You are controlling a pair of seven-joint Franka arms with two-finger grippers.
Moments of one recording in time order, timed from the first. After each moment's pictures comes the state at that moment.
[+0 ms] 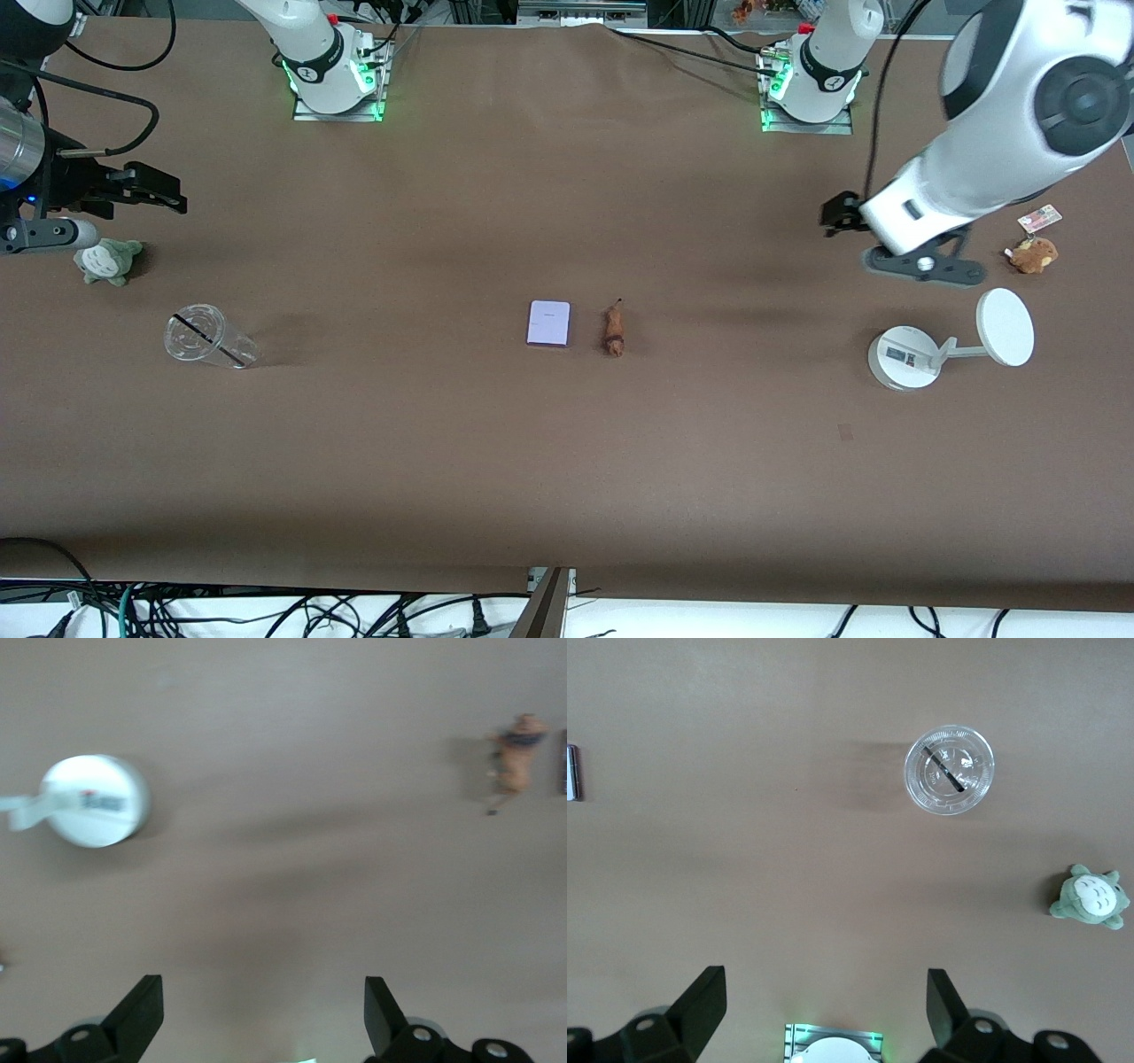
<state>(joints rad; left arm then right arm) -0.12 0.11 -0.14 -1.71 -0.03 1.63 -0.06 0.03 0.06 -0.02 -1.58 0.02 1.47 -0.07</state>
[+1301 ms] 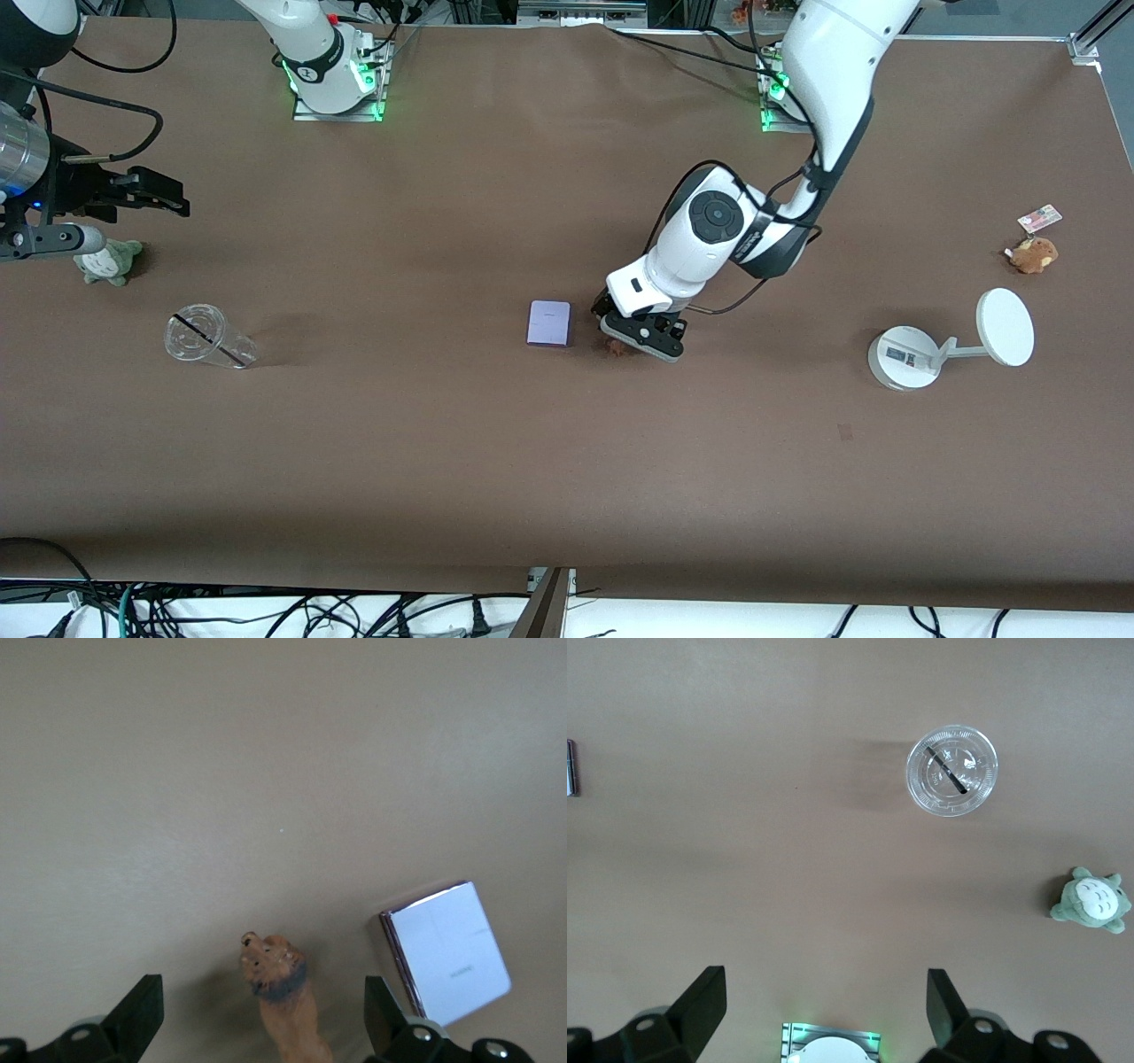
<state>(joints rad) -0.40 0.61 -0.21 -1.83 -0.04 2.73 -0.17 0.03 0.07 -0.02 -1.58 0.02 1.47 -0.09</state>
